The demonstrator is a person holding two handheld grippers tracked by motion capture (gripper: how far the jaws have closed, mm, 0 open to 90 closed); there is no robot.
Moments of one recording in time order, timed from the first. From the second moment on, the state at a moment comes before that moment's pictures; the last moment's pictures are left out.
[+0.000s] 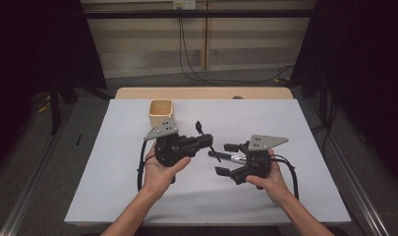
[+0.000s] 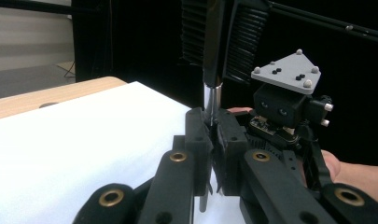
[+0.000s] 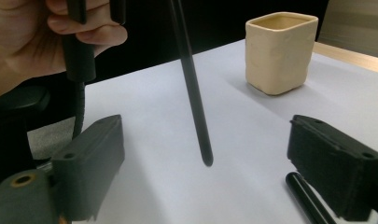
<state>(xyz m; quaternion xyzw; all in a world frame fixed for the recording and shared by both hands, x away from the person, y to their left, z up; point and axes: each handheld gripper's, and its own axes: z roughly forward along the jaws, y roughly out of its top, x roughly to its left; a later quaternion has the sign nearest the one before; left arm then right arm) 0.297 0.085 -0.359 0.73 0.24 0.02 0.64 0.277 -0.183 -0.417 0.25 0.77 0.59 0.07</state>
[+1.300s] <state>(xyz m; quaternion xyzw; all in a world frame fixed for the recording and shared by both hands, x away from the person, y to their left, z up) 0.306 0.118 -0.350 0.75 0.27 0.04 0.60 0.260 -0.220 -0.417 0.29 0.74 0.59 0.15</state>
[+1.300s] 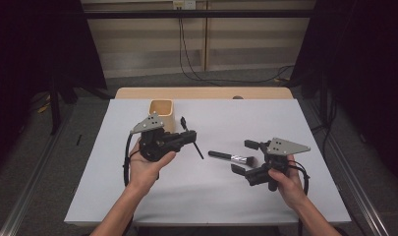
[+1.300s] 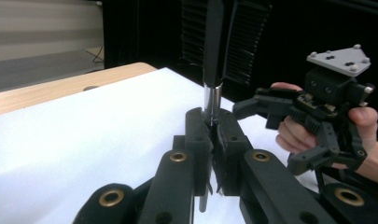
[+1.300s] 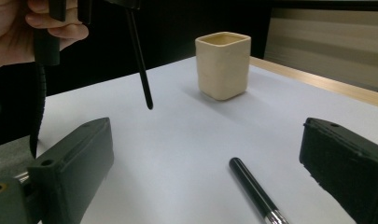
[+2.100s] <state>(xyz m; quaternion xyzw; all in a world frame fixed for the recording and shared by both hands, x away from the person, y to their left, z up) 0.322 0.158 -0.344 0.76 0.31 0.06 0.57 0.237 -0.264 -0.422 0.34 0.70 0.59 0.21</state>
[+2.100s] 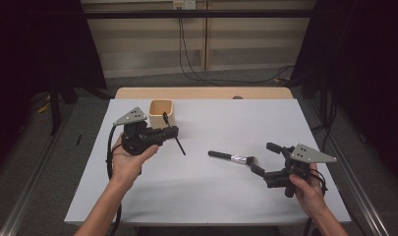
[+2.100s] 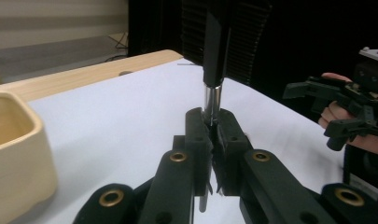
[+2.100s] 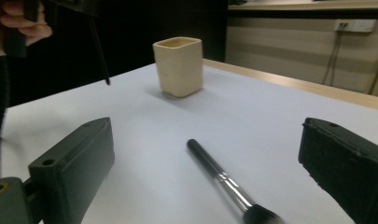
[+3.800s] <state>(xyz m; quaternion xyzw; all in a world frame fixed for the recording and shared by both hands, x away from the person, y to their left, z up) 0.401 0.200 -0.316 0.70 0.37 0.20 0.58 0.208 -0.289 -0.448 0.37 0.69 0.57 0.26</state>
